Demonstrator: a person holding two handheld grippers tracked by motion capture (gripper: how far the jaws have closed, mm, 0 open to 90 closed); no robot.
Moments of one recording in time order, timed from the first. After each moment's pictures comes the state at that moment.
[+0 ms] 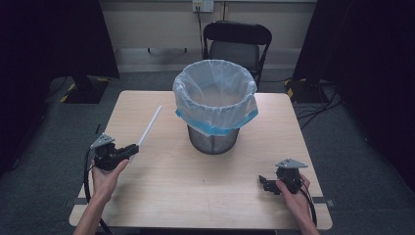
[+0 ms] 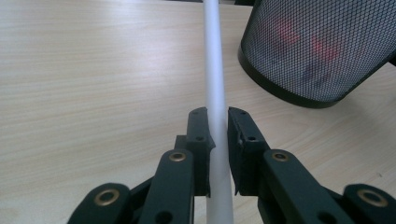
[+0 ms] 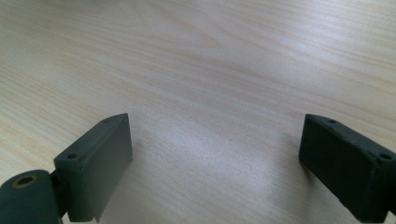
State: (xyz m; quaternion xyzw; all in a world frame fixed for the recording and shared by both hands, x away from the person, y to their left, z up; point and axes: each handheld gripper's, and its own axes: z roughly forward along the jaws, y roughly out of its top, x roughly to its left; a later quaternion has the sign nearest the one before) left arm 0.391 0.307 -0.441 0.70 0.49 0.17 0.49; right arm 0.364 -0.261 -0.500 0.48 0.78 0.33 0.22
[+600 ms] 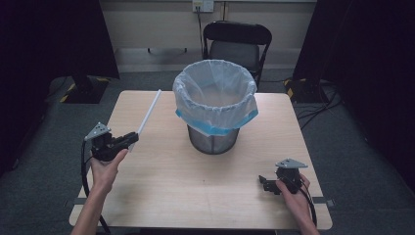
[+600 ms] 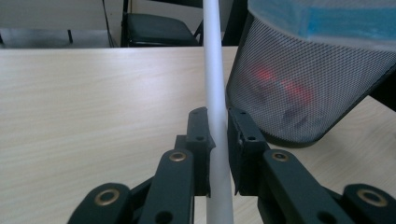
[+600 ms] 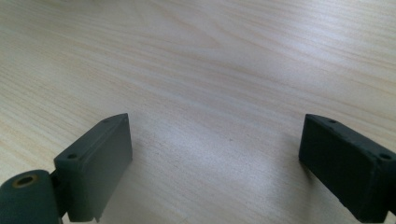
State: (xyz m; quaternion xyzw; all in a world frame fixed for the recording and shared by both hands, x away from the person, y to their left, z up) left arm 0.400 0.300 -0.404 0.69 0.46 0.19 0.53; right arm 0.364 -0.261 -0.500 0.48 0.78 0.33 0.22
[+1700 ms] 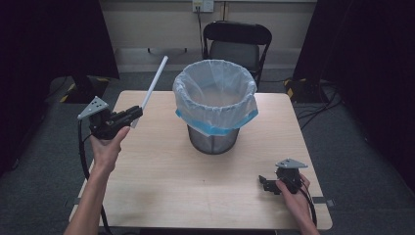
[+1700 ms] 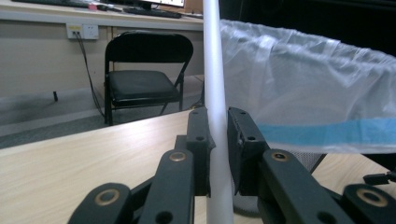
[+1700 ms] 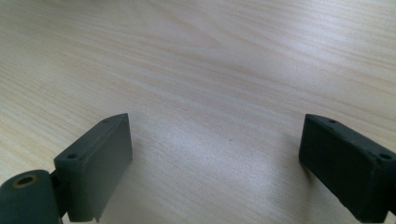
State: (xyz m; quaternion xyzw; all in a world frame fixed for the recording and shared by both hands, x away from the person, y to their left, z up) left arm 0.413 0.278 -0.324 0.67 0.39 0.23 0.59; right arm 0.364 -0.261 -0.500 0.48 0.78 0.33 0.22
